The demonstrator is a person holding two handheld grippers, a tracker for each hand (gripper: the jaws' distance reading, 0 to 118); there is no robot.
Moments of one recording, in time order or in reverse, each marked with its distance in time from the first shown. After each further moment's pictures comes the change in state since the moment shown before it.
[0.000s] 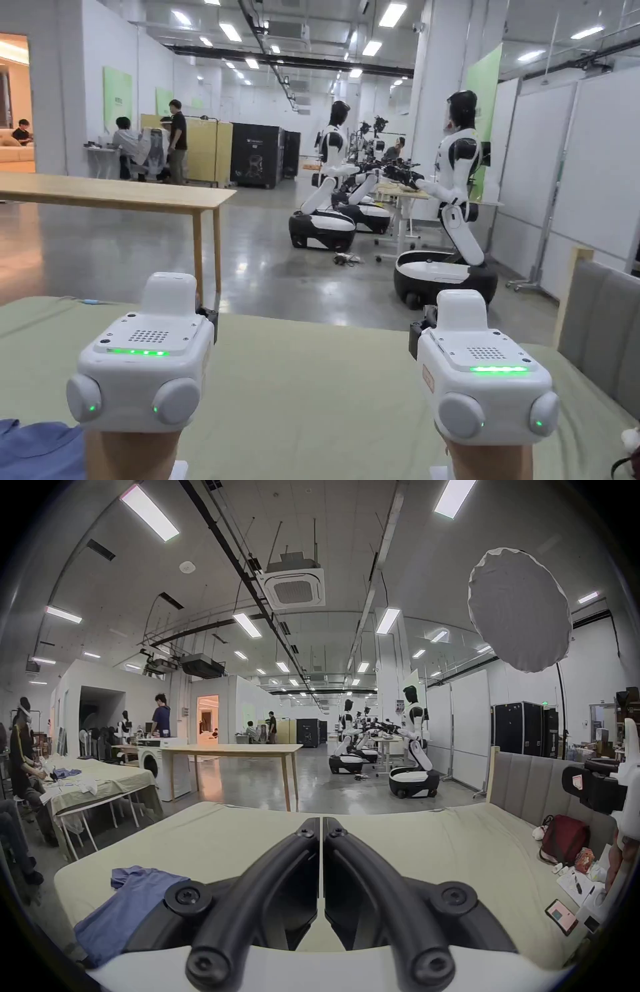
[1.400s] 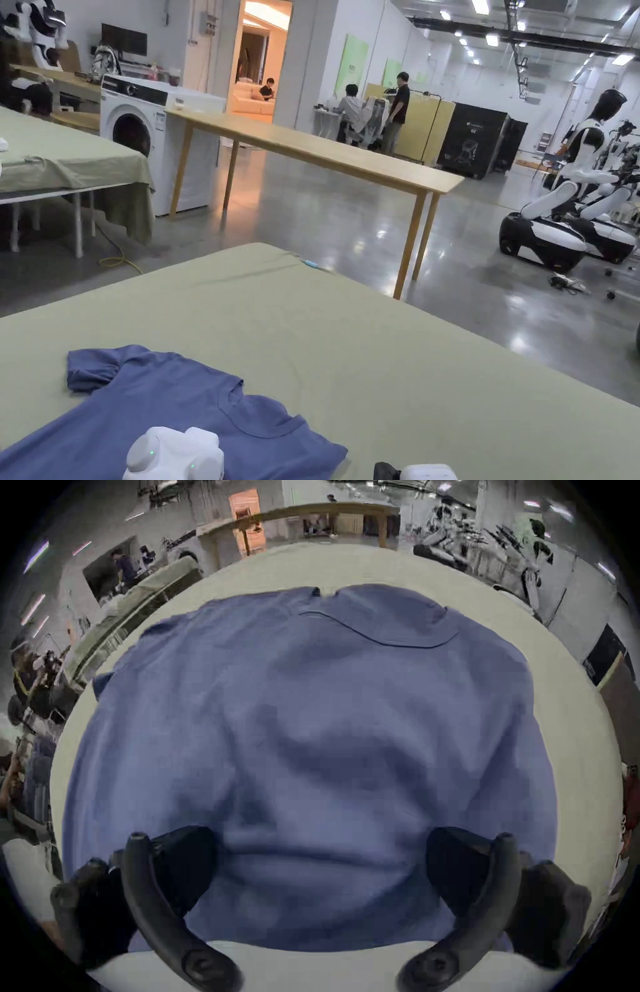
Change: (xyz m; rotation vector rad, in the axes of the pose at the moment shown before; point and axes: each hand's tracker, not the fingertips) left arm -0.323 -0.277 -0.177 -1.063 0.267 0.112; right arm -0.355 -0.127 -0.081 -0.257 0.606 0.116
